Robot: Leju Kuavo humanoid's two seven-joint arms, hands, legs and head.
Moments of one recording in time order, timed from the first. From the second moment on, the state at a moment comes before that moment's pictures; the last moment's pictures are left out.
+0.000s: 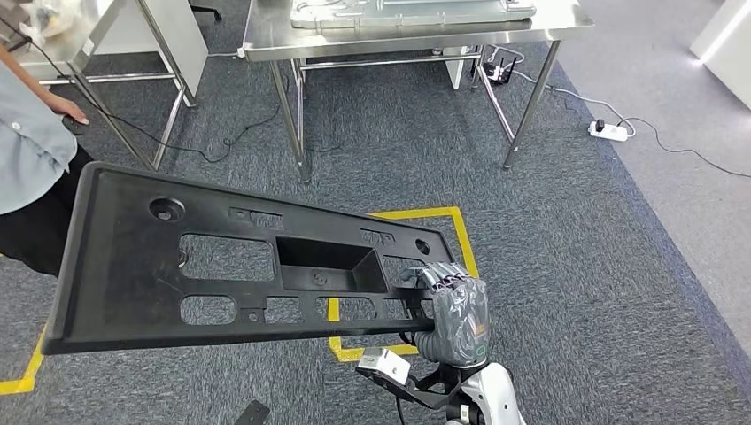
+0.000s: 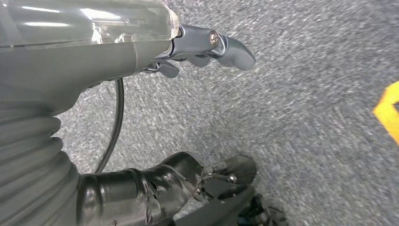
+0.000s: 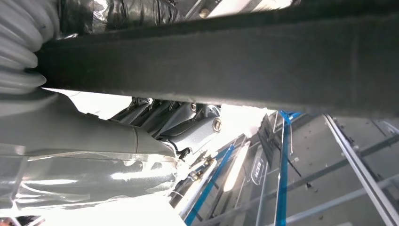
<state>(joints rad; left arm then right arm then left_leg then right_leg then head) -0.09 -0.23 0.84 -0.20 -1.33 0.14 -0.35 -0.08 0.00 0.65 -1.48 1.12 -0.62 -0.17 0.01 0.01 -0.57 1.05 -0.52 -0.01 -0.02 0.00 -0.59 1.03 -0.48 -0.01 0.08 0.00</state>
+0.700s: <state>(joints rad) -0.09 -0.22 0.83 -0.20 -1.33 0.14 -0.35 -0.08 0.00 0.65 -1.47 1.12 -0.63 -0.18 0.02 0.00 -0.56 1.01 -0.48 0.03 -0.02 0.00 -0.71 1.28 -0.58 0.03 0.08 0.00</state>
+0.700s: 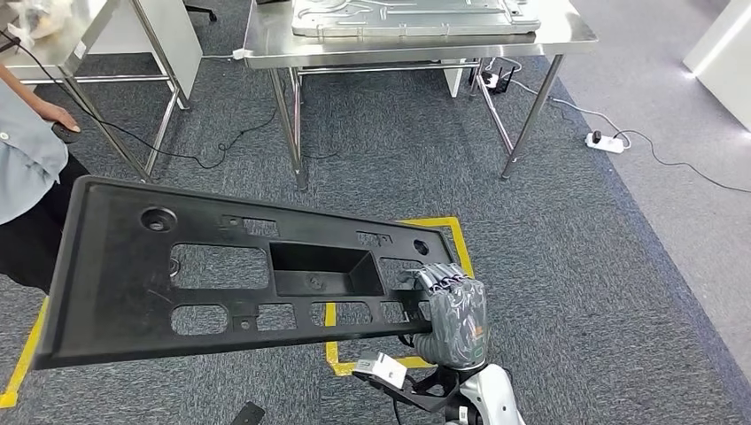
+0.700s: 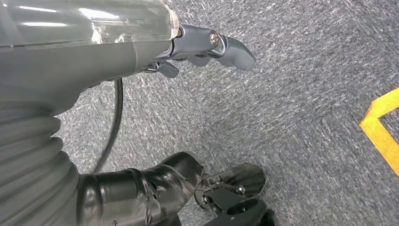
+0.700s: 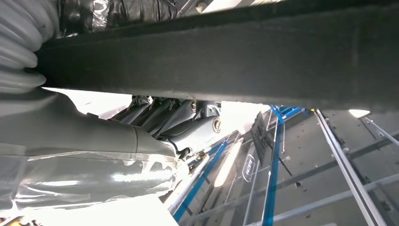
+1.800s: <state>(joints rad) -0.08 -0.21 0.83 -0.20 -1.33 0.14 -0.35 -0.09 -0.01 0.66 -1.49 1.11 -0.61 -0.18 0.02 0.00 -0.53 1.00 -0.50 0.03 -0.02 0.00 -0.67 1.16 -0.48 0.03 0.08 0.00</state>
